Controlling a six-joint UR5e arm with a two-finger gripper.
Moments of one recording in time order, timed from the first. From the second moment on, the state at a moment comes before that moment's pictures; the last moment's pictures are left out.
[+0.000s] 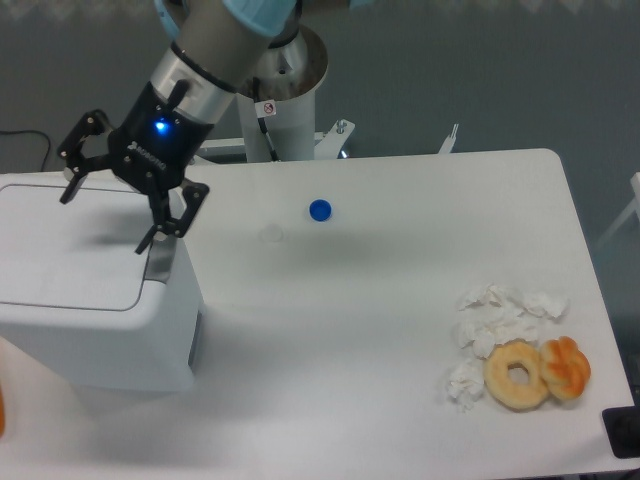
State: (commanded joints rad) arm 2.39 -1.59 -1.67 -0.94 0.83 0.43
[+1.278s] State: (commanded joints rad) arm 2.61 -1.62 -1.66 -1.00 1.35 1.26
